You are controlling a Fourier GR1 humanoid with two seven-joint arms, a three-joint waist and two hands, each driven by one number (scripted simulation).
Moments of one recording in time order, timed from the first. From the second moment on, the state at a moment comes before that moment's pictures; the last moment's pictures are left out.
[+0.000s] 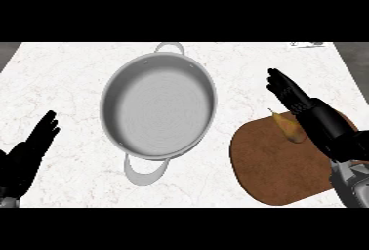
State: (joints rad) left arm 0.07 0.53 -0.08 -1.57 0.25 0.12 0.12; right arm -0.27 -0.51 0.25 -1.72 -0.31 0.07 0.13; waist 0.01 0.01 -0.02
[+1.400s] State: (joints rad) left arm -0.04 0.46 -0.04 -1.48 0.00 0.22 0.38; right arm -0.79 -0.62 0.54 -1.39 0.32 0.40 0.67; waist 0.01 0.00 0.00
